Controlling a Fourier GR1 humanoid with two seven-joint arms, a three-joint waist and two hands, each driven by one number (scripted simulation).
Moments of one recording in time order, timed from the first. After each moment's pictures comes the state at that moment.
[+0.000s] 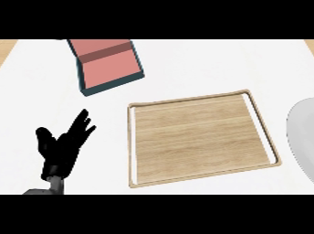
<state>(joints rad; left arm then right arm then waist) 0.00 0.16 -0.10 -1.45 0.17 0.07 0.20 -0.23 -0.47 -0.62 -0.90 0.38 -0.82 0.10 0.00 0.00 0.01</state>
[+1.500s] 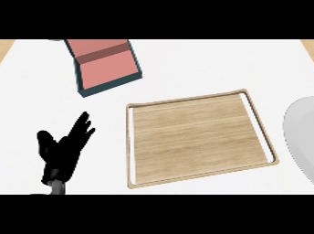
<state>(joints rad) 0.04 0.13 -0.10 -1.49 0.13 0.08 0.22 0.53 -0.02 -0.59 -1.74 -0.04 -0.47 -0.19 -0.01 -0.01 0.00</state>
